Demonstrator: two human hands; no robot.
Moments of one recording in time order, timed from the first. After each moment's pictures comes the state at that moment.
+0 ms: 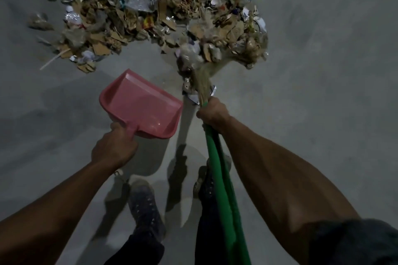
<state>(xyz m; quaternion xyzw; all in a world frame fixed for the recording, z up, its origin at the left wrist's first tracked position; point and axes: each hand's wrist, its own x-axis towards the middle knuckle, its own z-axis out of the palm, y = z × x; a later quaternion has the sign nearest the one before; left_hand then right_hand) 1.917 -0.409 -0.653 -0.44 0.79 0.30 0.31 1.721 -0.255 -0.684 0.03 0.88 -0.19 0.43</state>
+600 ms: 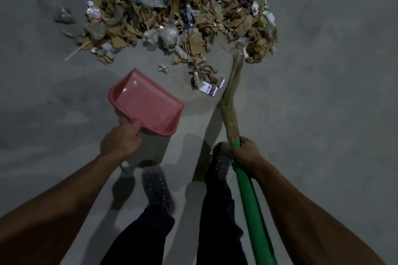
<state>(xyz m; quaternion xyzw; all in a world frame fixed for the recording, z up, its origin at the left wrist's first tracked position) 1.949 -0.422 -0.629 -0.46 0.77 0.28 0.35 1.802 -0.150 -0.618 0.16 0.85 -0.18 0.46</state>
